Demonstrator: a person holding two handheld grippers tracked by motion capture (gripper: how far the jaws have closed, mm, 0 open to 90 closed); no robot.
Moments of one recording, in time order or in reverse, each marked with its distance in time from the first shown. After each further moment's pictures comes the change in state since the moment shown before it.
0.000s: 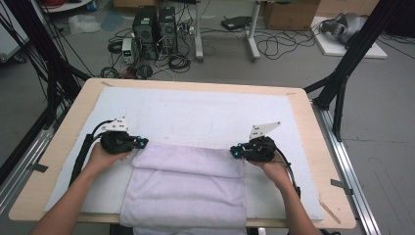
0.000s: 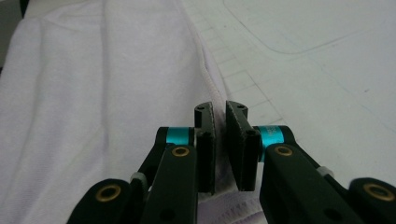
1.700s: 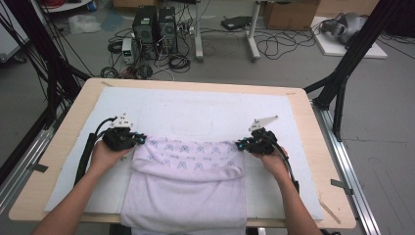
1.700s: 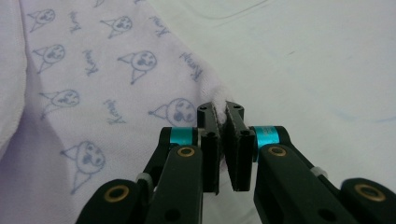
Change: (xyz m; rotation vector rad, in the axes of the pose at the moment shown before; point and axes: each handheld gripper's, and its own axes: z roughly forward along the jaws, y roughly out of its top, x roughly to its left) left arm 0.015 0.019 0.017 0.073 0.252 -0.065; right arm -0.040 0.002 0.009 0.114 -0.164 0.059
